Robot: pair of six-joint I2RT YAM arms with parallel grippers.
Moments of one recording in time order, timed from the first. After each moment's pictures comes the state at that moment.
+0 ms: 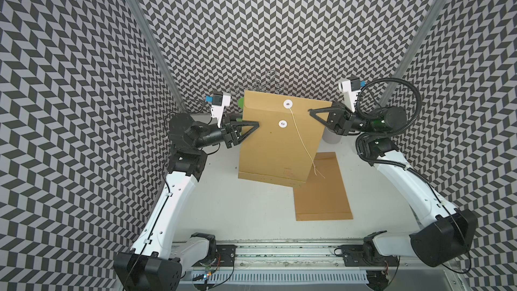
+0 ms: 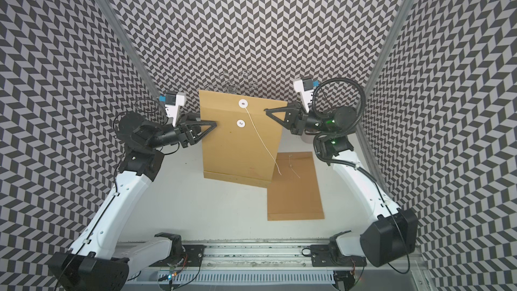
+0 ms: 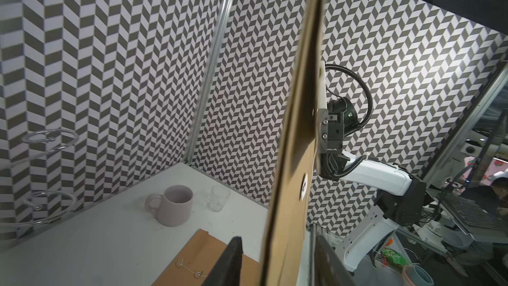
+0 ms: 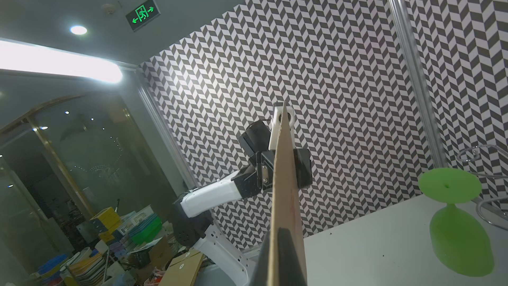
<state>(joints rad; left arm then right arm) -0.16 1.13 1.16 0.30 1.16 -0.65 0.30 1.36 1.33 0.72 -1.16 1.04</state>
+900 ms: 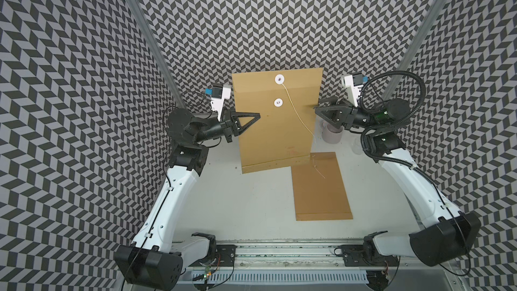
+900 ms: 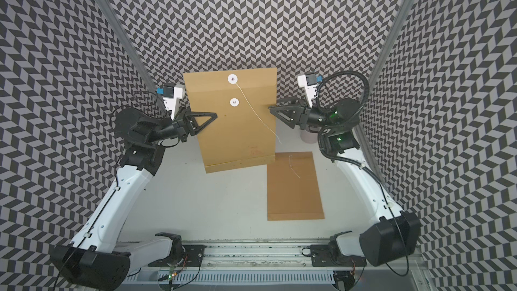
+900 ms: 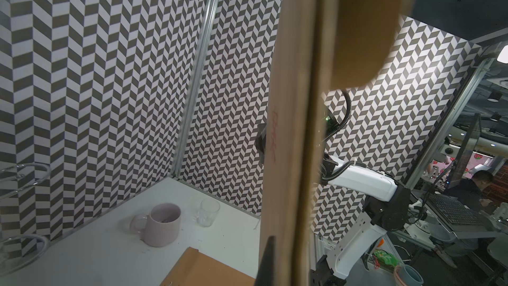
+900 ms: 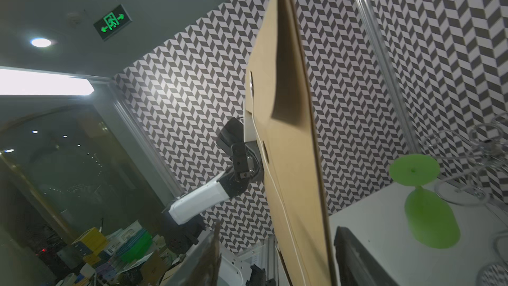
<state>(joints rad) -0.16 1.19 1.30 0.31 1.16 -0.71 0.21 1.31 1.30 0.49 -1.13 0.90</state>
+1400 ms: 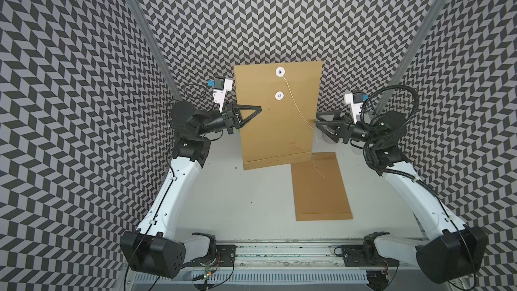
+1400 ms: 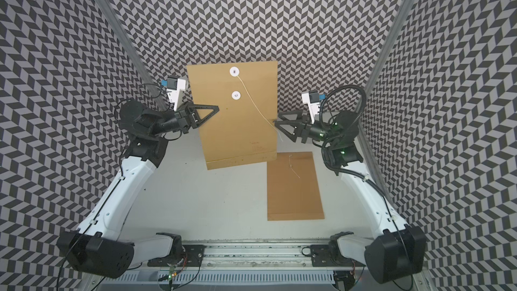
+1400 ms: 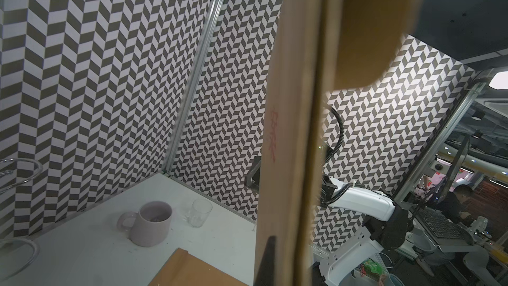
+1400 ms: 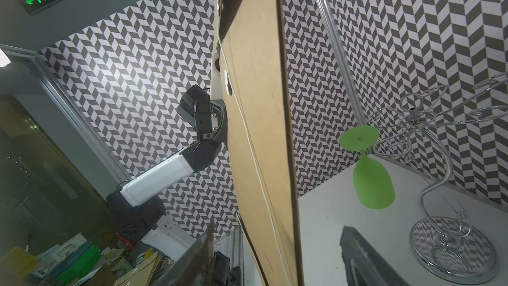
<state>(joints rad) -0.19 1.28 1.34 0.37 1.18 -0.82 0.24 1.27 1.15 0.42 -1.09 0.68</state>
